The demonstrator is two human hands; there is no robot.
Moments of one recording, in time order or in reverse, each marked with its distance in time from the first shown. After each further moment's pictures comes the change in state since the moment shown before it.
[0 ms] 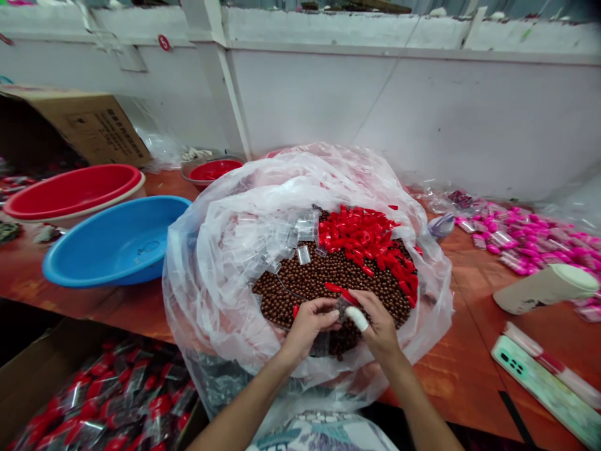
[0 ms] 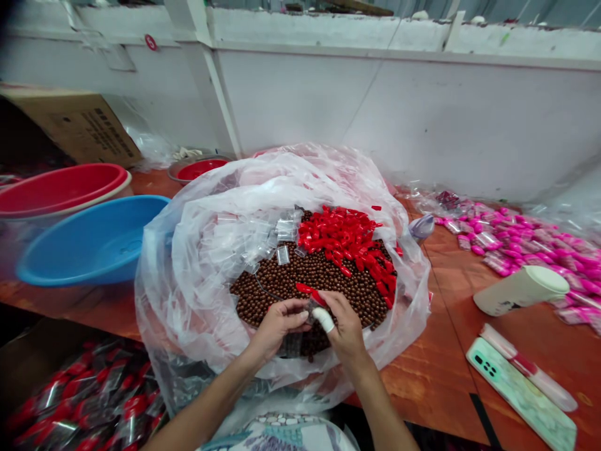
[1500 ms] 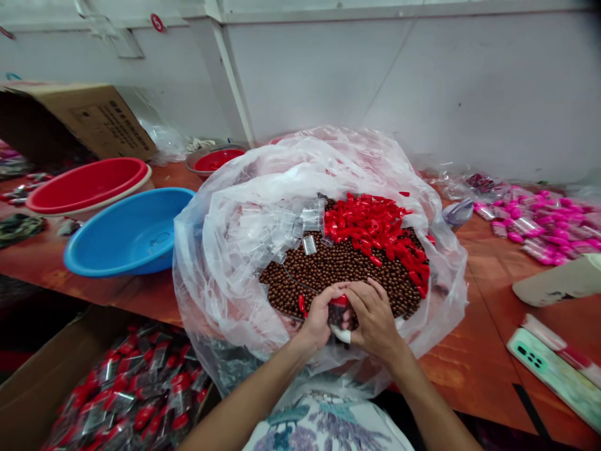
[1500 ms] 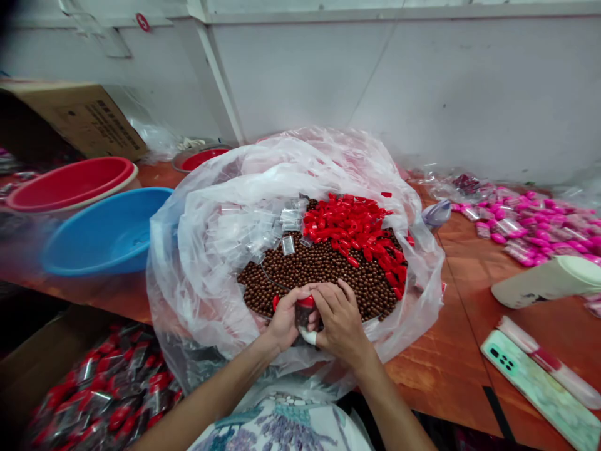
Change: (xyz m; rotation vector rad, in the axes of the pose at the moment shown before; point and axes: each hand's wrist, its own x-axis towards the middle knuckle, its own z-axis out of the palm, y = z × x) left_hand 0.002 0.005 0.023 -0.313 -0.185 -0.100; right_hand 0.006 -0.009 0.004 -0.472 -0.122 -0.369
